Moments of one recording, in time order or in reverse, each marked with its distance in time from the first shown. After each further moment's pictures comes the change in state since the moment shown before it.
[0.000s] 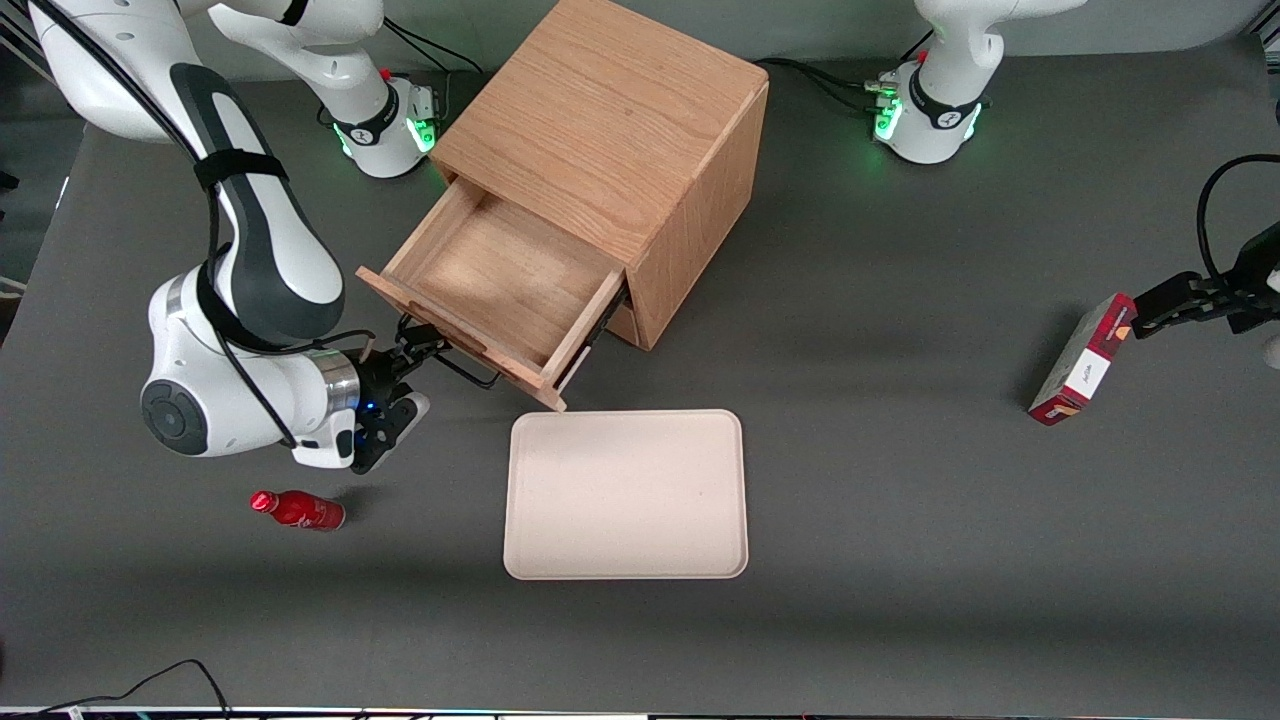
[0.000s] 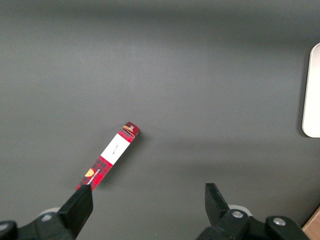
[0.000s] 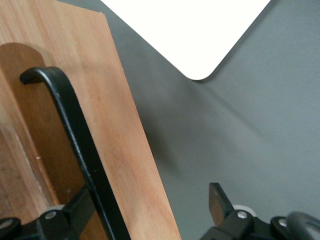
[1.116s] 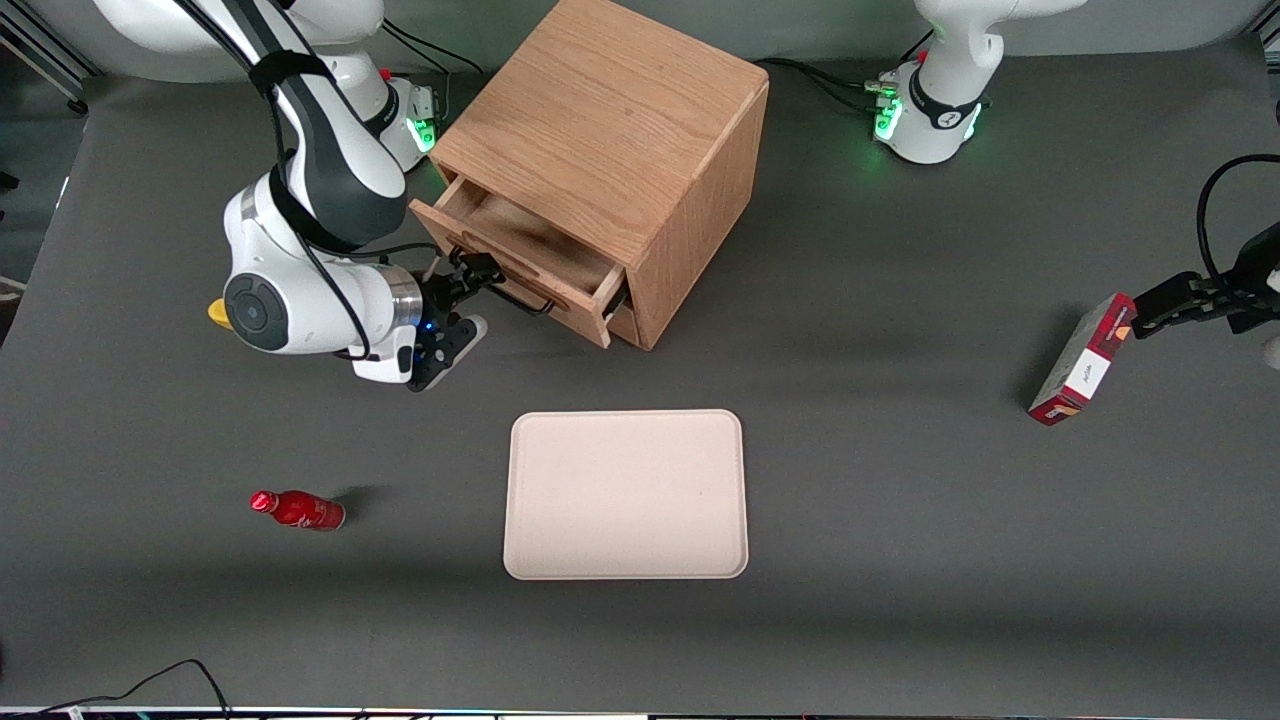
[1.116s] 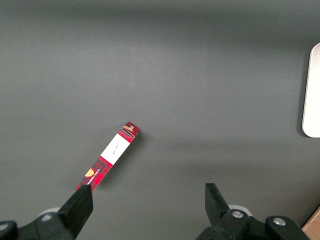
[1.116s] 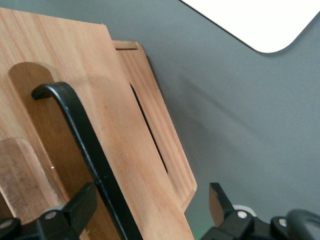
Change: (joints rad) arm 0.000 -0.235 0.117 -0.331 0.115 0.142 0.126
